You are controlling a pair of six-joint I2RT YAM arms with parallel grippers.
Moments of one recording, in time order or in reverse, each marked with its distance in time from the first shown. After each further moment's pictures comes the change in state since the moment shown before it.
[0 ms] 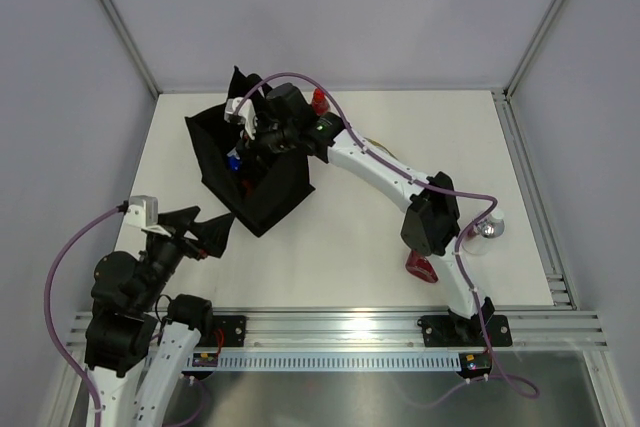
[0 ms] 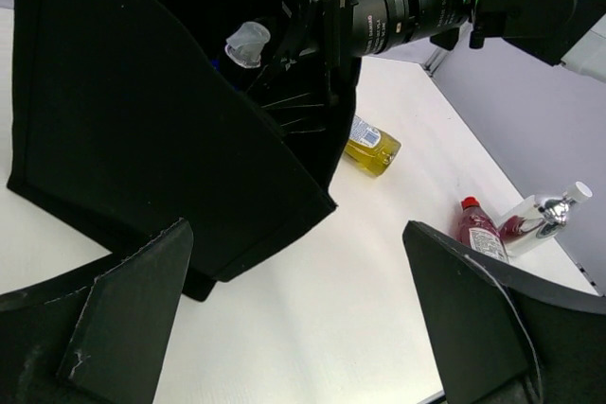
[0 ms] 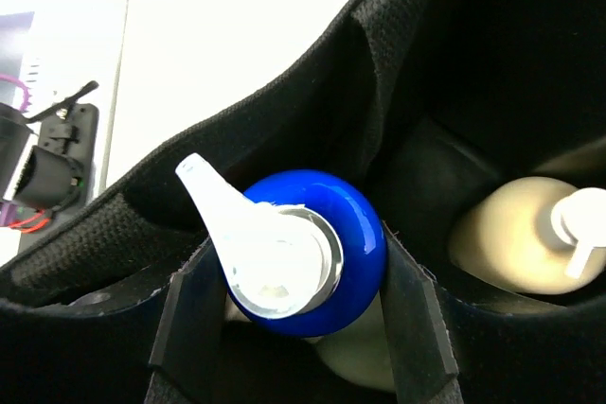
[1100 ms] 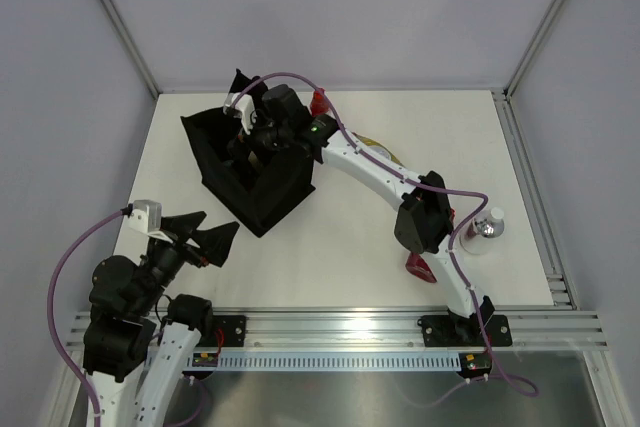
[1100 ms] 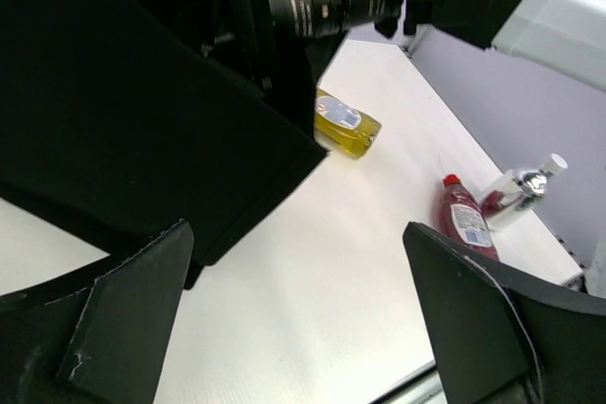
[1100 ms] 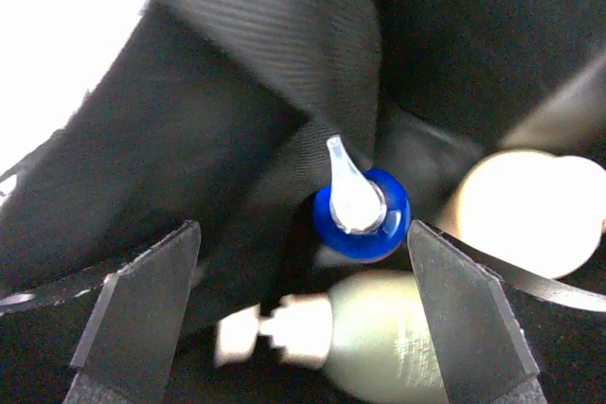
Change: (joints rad) left arm 0.000 -0.032 0.006 -0.046 0.069 0.005; right arm 0.006 0.068 0.031 0.061 0.132 0.148
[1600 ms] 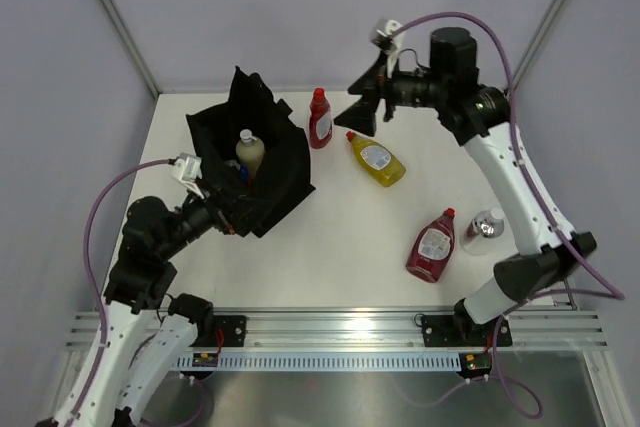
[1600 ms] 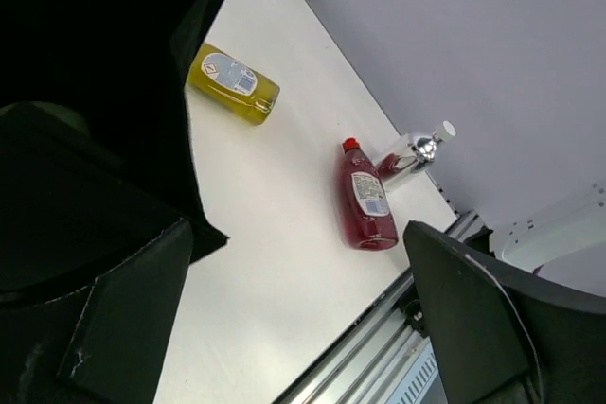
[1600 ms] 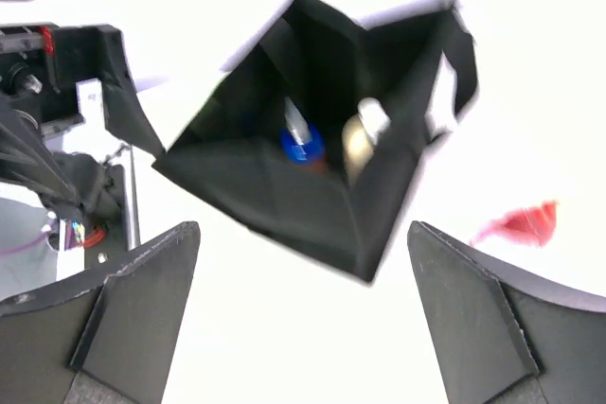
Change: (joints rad) left arm -0.039 0.344 -0.011 0.280 0.249 -0.172; right arm -0.386 -0.649 -0.266 -0.156 -0.290 -0.032
